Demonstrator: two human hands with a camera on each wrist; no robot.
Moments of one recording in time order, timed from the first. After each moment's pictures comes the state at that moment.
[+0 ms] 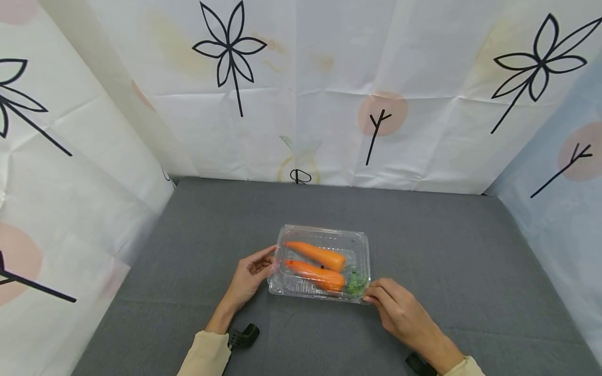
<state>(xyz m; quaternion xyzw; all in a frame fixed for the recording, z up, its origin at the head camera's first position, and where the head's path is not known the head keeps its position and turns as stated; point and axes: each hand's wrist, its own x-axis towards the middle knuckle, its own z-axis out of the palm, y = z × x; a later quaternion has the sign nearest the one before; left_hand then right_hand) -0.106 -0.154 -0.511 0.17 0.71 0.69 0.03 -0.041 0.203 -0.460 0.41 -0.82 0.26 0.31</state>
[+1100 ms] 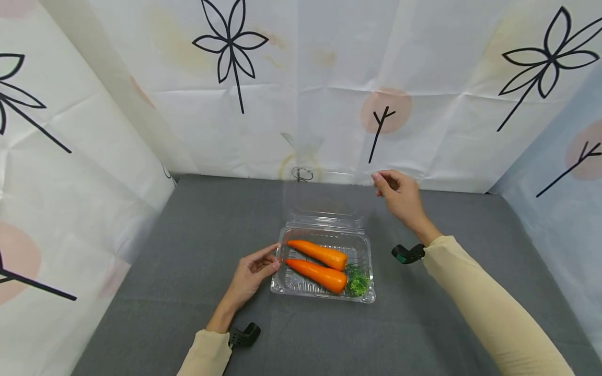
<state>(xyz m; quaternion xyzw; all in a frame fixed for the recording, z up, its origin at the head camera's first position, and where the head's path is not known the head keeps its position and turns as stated) -0.107 -0.152 -0.506 0.12 0.72 0.68 0.06 -0.210 0.216 -0.386 0.12 -0.85 0.49 0.15</state>
